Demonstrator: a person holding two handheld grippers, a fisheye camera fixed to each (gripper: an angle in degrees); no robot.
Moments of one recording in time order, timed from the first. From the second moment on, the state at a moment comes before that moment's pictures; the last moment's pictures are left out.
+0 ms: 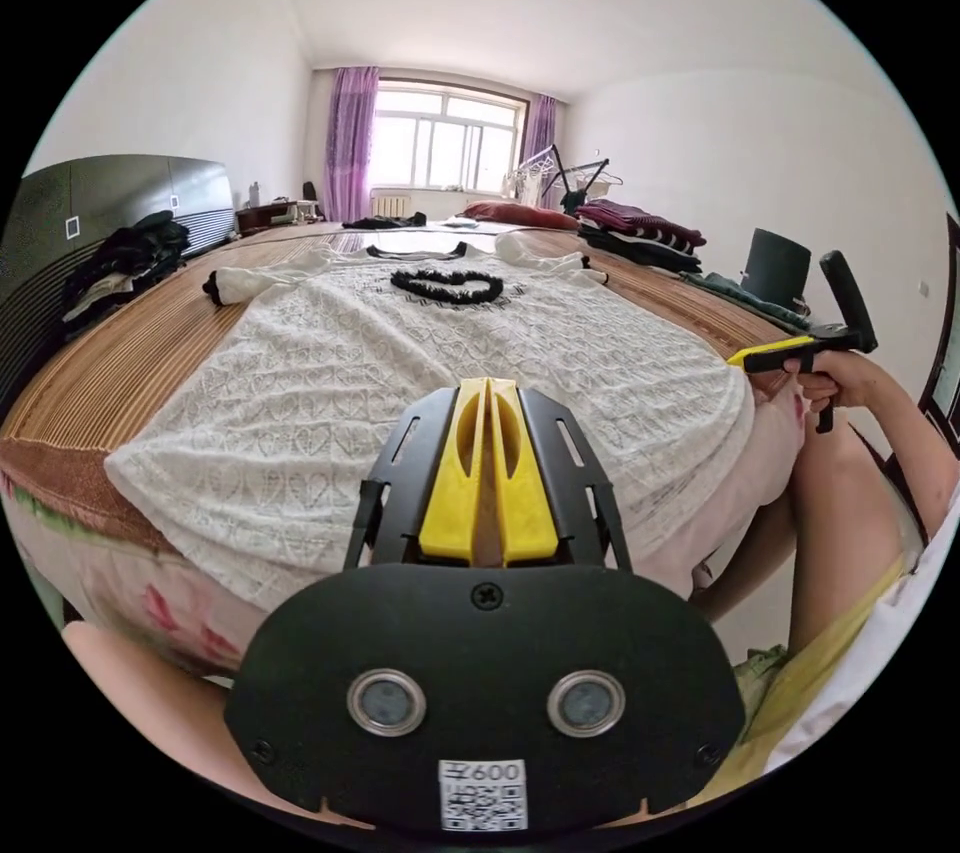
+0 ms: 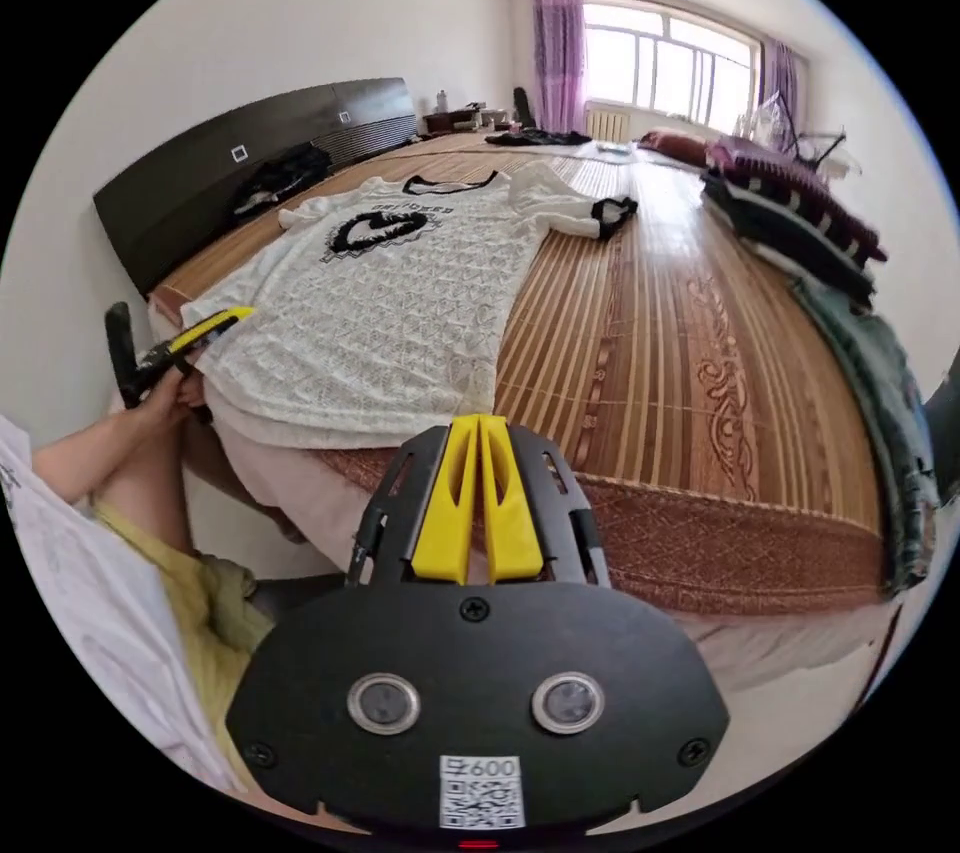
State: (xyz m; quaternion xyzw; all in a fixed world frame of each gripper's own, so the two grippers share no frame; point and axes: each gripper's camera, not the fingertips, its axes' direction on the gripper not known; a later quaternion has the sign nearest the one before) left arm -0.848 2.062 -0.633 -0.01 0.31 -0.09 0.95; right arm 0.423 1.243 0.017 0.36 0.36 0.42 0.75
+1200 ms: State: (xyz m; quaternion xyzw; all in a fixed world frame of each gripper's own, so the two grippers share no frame) left arm -0.837 2.189 -0.582 0.01 0.26 -0.14 0.96; right arm 0.561 1.282 0.179 0.21 0.63 0.40 0.63
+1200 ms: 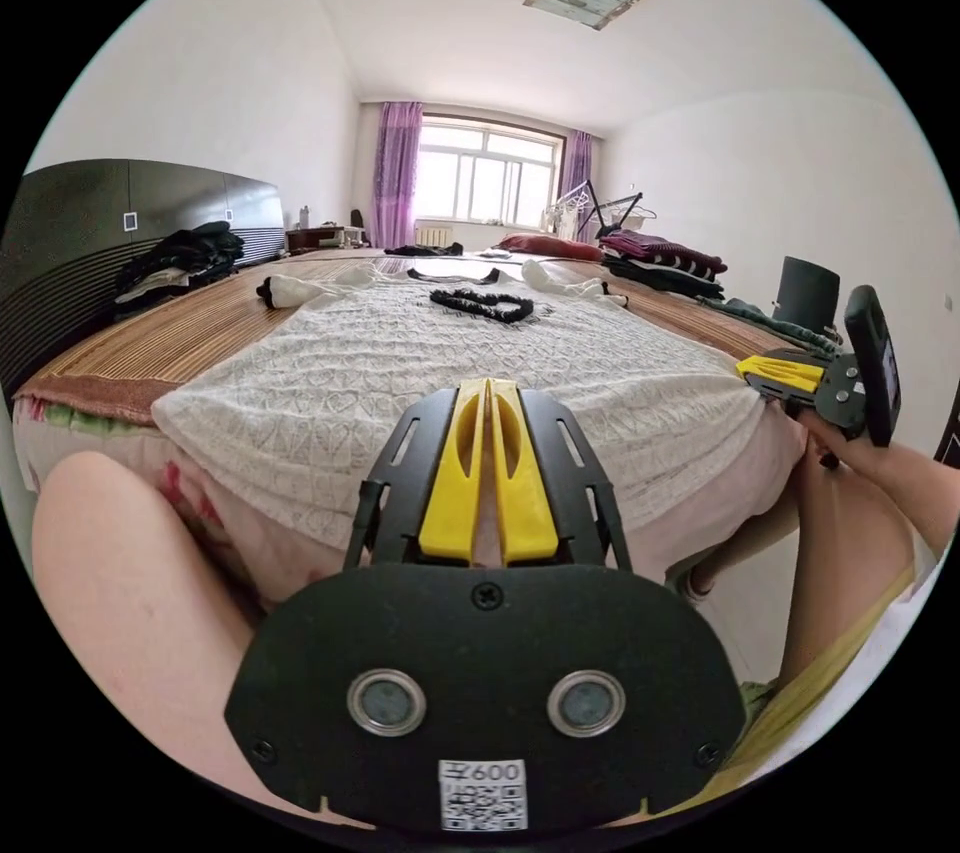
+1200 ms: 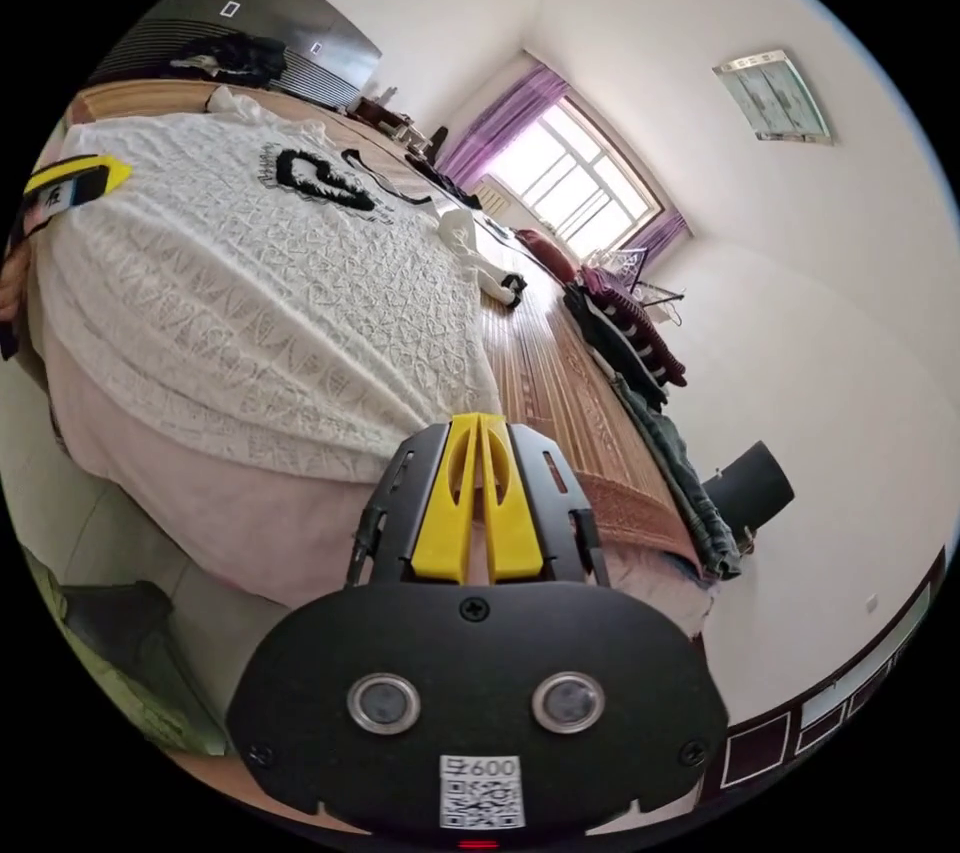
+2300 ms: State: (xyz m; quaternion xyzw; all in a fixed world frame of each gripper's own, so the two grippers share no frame) left arm -0.795 2.246 -0.581 0.05 0.17 -0.23 0.96; right arm 0.476 1.362 0.207 0.59 0.43 0.35 0.58
